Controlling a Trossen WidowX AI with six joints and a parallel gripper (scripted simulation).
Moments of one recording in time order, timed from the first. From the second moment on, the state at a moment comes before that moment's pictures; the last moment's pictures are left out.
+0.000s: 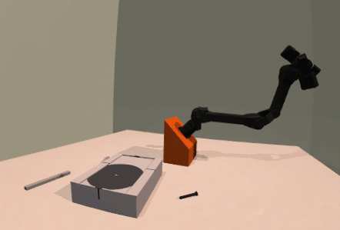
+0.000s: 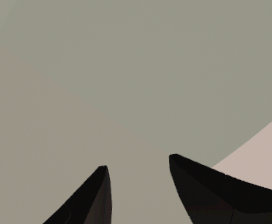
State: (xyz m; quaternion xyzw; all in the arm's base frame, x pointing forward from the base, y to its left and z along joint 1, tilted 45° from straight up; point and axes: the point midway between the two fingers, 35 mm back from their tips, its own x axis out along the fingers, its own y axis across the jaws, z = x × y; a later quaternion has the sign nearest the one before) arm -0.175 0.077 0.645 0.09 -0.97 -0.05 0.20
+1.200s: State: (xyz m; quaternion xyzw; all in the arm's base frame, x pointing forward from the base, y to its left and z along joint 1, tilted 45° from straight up) arm 0.208 -0.242 0.565 -0.16 -0.15 -0.52 0.83
